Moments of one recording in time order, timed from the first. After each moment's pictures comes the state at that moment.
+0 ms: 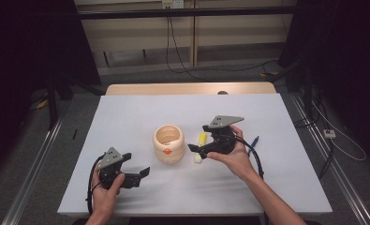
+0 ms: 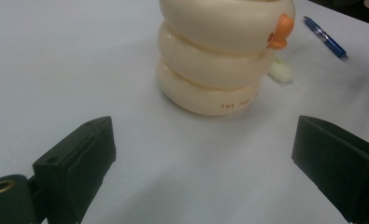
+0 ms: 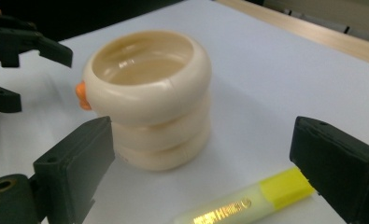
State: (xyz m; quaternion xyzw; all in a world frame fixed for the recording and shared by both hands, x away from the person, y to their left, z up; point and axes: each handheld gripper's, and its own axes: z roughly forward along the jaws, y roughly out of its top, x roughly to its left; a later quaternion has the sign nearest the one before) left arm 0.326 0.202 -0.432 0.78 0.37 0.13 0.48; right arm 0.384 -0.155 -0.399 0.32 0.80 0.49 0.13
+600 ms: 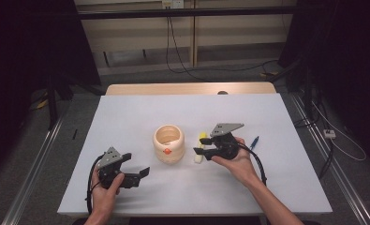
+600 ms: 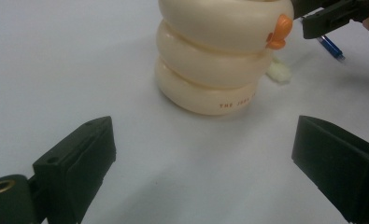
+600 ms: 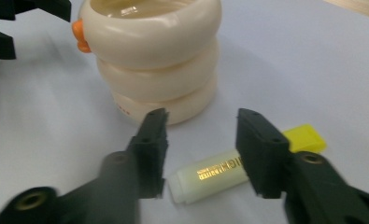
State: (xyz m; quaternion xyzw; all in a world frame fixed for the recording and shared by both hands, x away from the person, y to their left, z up) left arm 0.328 0.204 -0.432 0.78 0.37 0.12 0.48; right arm 0.374 -0.162 -0.417 0.31 0.83 0.46 0.11
